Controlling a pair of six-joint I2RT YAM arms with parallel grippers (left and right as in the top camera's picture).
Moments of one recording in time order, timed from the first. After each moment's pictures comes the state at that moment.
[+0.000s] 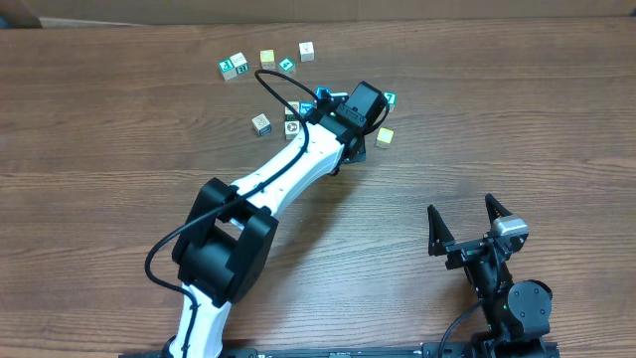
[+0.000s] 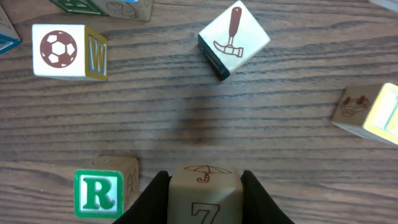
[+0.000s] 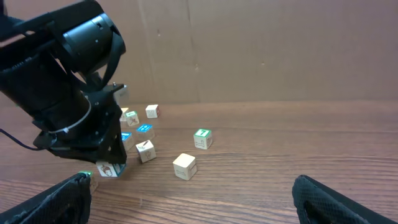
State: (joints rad) left arm -0.65 2.13 1.67 -0.78 -0.26 -0.70; right arm 0.13 0.01 0.02 -0.03 -0.09 0.12
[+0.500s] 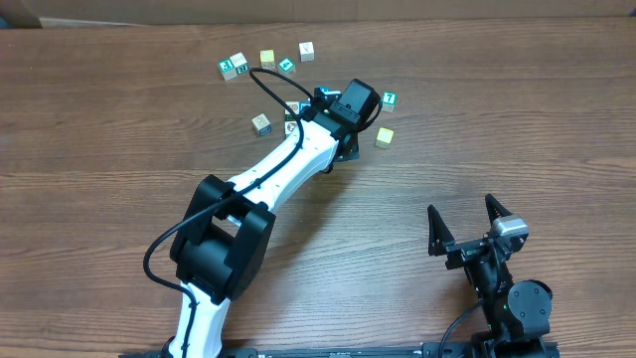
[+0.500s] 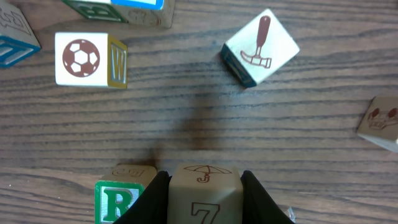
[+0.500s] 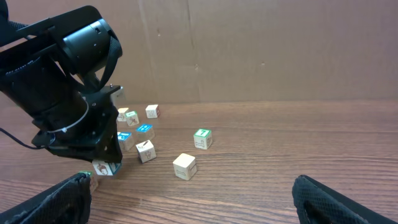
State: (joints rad) left arm -0.62 2.13 1.66 -0.79 -0.27 -0.68; right arm 0.13 0.01 0.02 -0.03 -0.09 0.12
